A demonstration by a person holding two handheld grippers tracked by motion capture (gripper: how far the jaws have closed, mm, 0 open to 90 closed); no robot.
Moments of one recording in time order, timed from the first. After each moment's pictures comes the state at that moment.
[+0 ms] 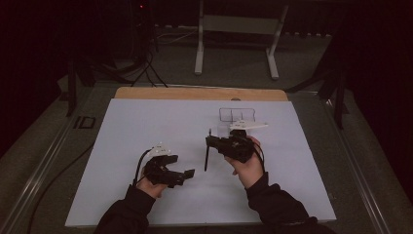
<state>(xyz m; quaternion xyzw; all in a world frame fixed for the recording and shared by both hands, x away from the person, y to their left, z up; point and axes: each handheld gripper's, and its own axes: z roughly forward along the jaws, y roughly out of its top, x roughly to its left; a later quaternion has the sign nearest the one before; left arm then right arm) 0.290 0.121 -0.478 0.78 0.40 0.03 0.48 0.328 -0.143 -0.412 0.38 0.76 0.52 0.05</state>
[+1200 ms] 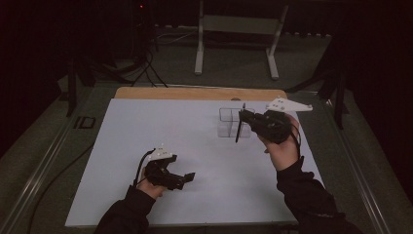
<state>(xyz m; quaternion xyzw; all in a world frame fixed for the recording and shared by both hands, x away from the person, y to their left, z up) 0.289 0.120 -0.482 0.80 0.37 0.04 0.48 0.338 -0.213 -0.341 0.35 0.75 0.53 0.20</state>
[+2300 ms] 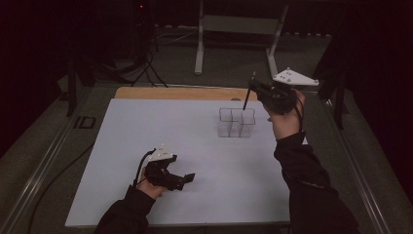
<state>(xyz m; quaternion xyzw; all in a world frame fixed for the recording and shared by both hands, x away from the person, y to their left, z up) 0.287 0.120 -0.481 0.80 0.36 0.05 0.47 0.398 -0.225 -0.312 0.36 0.71 0.54 0.29</state>
